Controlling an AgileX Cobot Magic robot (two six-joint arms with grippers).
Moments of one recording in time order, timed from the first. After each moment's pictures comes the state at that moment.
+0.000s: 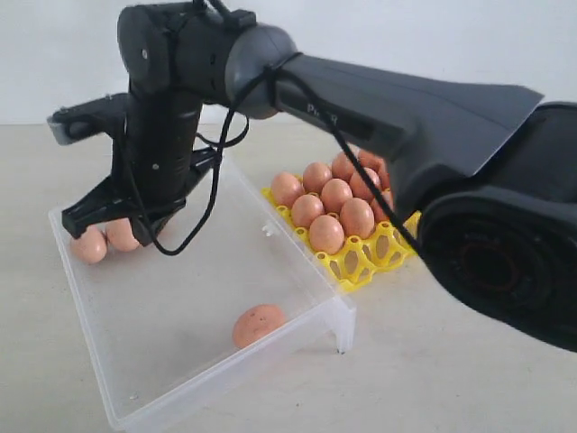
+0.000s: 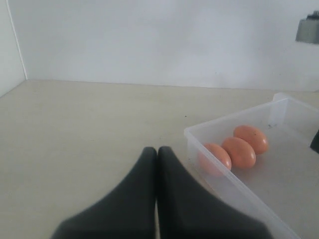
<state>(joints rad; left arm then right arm) 0.13 0.00 0.00 -0.03 0.23 0.02 0.85 2.38 -2.28 0.20 1.21 -0.10</state>
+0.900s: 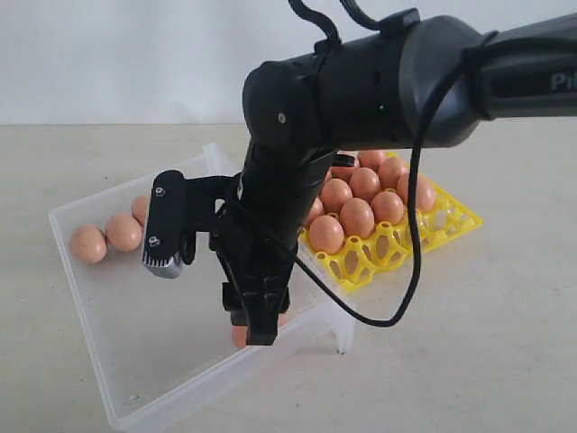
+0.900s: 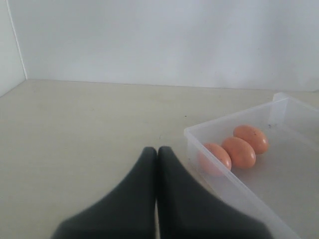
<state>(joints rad) 0.13 0.00 0.00 -0.03 0.23 0.02 0.84 1.90 -1.39 0.14 0.82 -0.93</state>
